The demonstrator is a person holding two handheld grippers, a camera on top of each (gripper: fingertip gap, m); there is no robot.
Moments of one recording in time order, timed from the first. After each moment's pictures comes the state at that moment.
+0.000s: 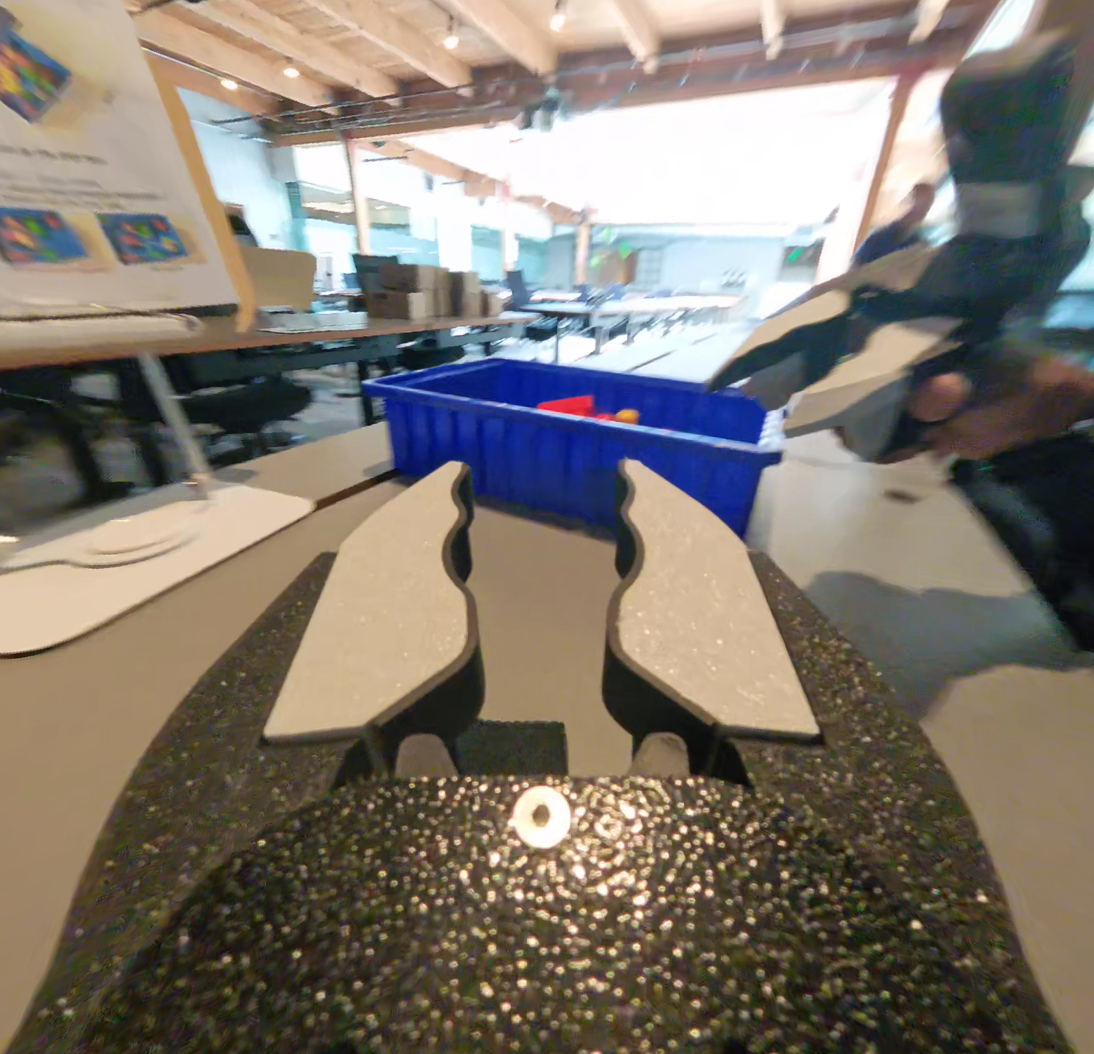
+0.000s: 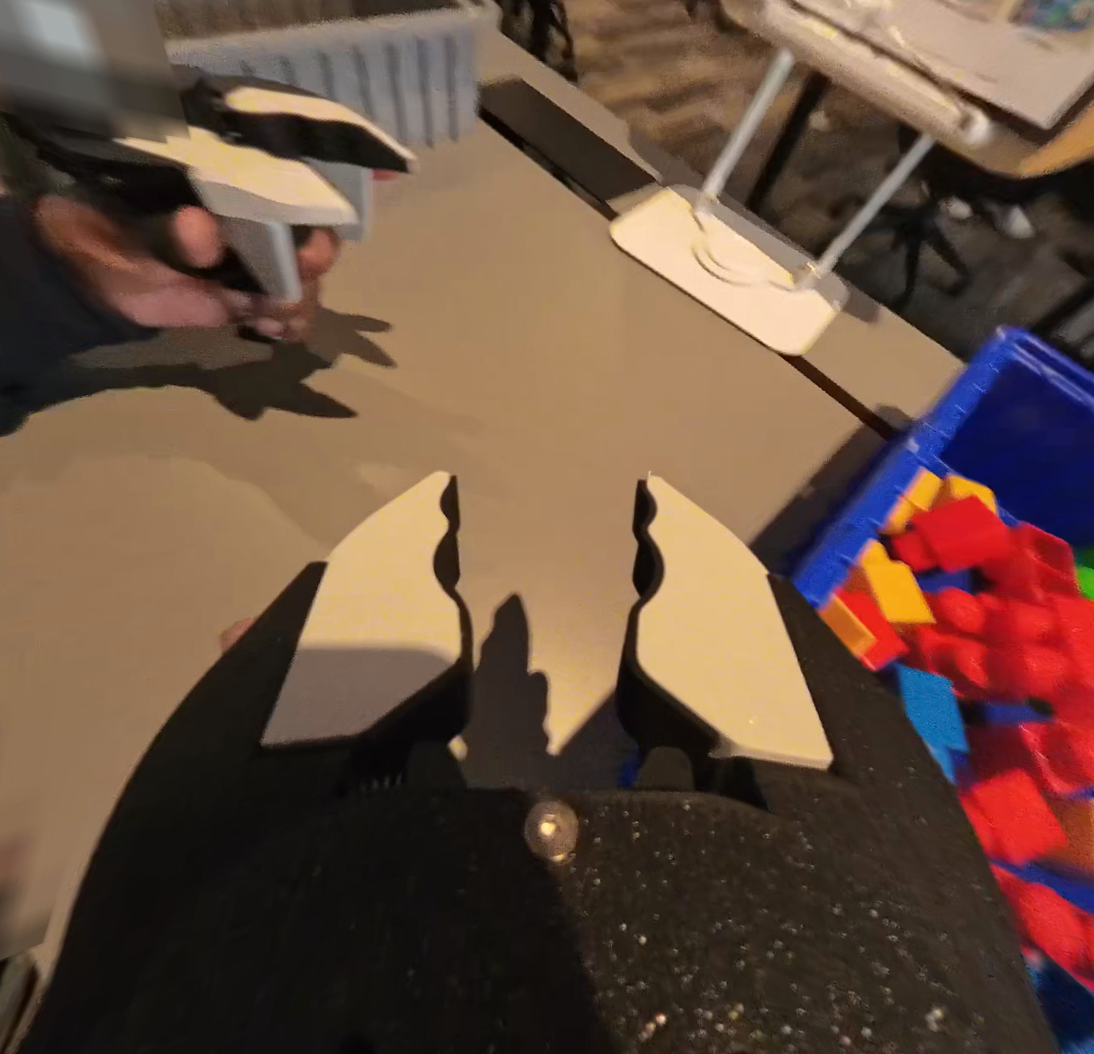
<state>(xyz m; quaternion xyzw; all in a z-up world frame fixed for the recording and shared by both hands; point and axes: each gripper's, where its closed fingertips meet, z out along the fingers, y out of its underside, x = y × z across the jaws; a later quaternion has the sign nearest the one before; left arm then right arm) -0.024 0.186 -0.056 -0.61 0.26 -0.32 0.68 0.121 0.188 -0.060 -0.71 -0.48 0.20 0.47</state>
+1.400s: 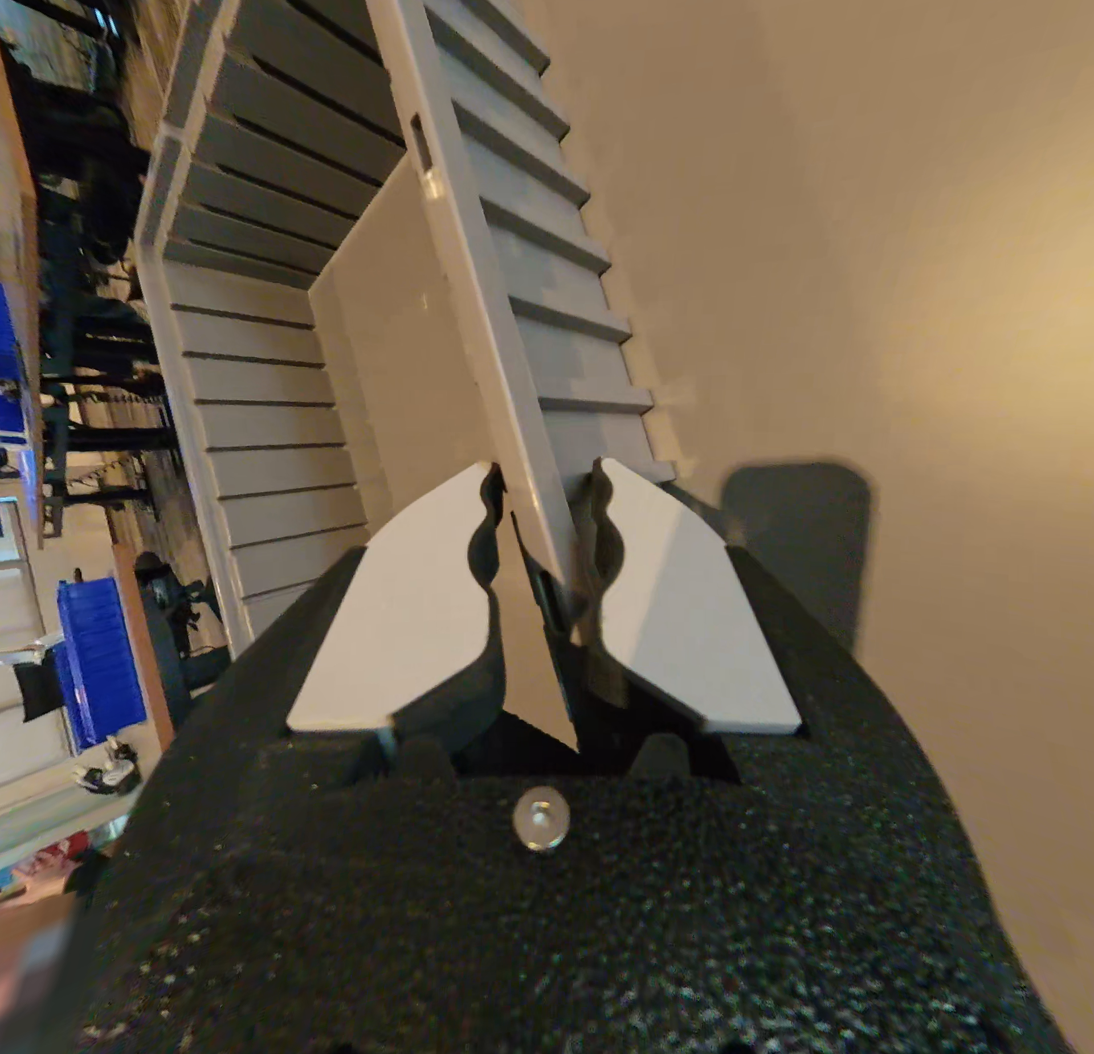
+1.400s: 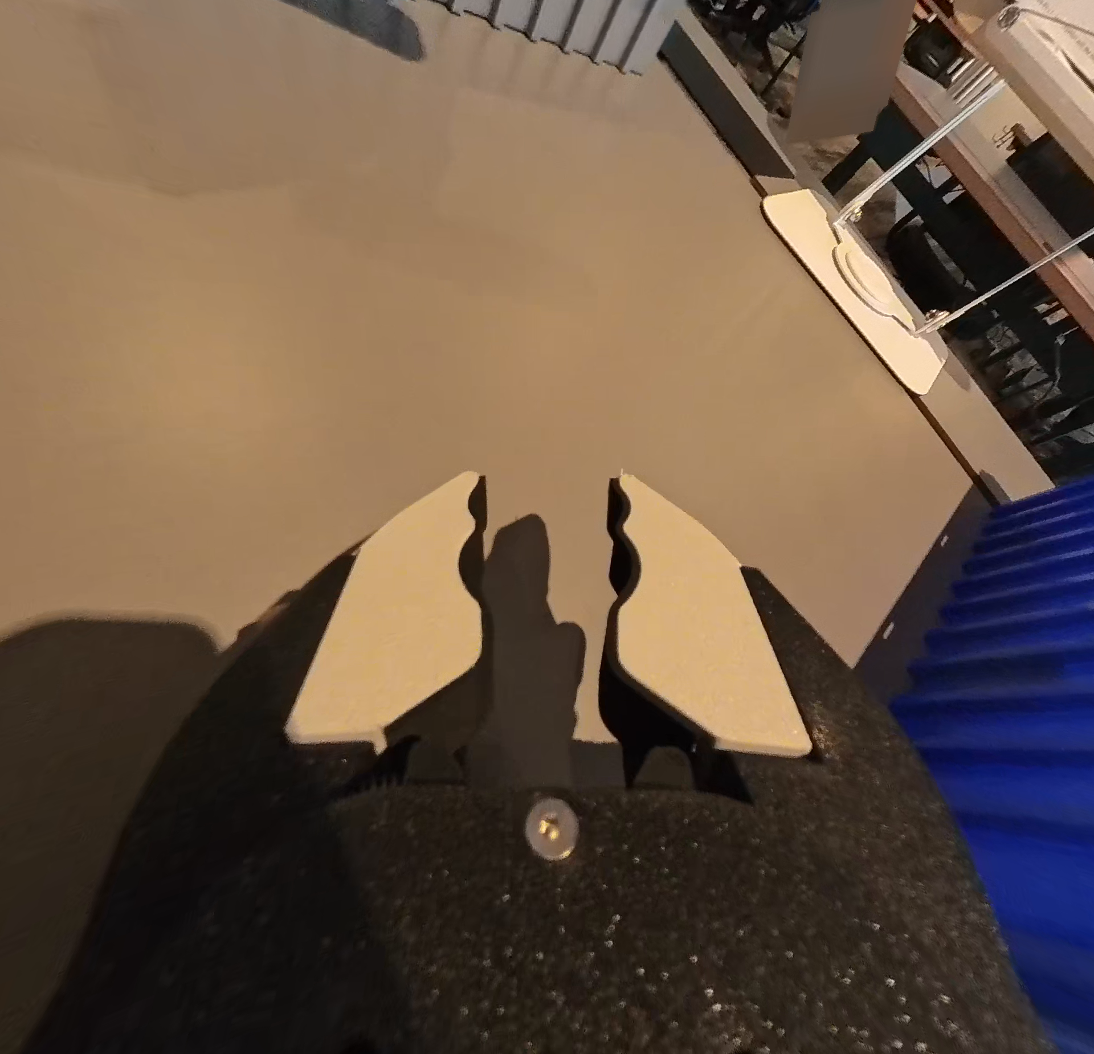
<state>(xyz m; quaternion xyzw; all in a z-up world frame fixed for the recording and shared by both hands) -0.282 0.160 -0.141 -0.91 0.16 0.31 0.22 0.068 0.116 -0.174 -0.63 -0.58 0.11 0.50</state>
